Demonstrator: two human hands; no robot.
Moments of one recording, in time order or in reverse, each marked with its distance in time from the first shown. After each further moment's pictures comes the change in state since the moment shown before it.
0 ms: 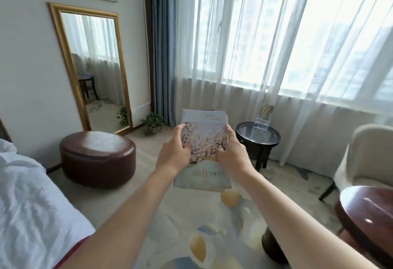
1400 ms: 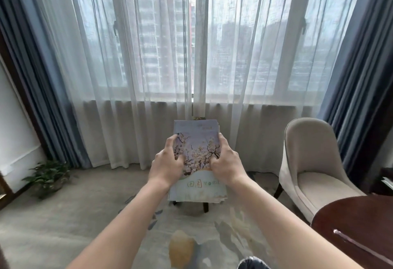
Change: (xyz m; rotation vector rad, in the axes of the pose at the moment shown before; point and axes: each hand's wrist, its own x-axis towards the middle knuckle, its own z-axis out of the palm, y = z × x) left_hand 0.382 0.152 0.384 -0.090 -0.314 0.221; right_hand 0.412 0.231 -0.182 0.009 0.286 0.210
